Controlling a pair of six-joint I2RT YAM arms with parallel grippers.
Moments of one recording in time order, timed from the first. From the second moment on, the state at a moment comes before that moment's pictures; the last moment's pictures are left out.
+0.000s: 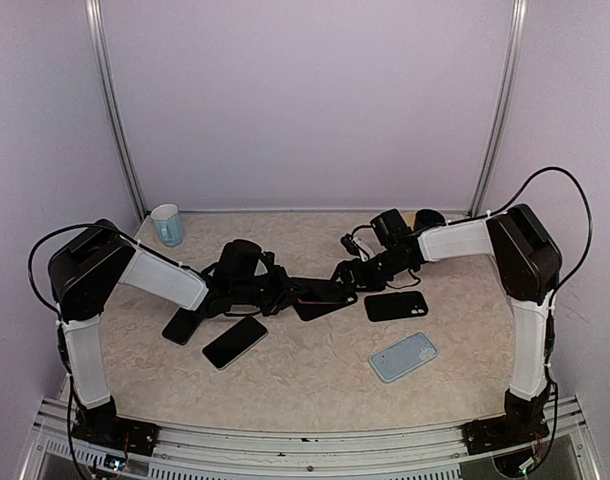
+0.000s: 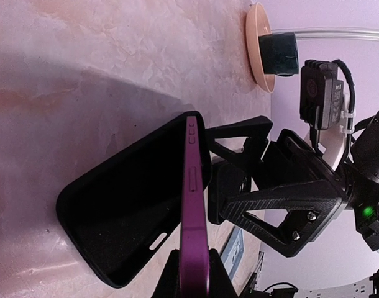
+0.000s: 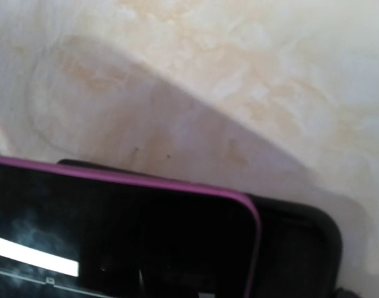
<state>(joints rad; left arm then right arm) -0.74 1.96 0.99 0.49 0.30 -1.19 0.53 2.08 1.37 -0.23 -0.55 0.25</state>
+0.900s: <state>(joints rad) -0.75 1.96 0.97 0.50 0.31 -1.33 0.58 2.02 1.24 -0.10 -0.53 0.30</state>
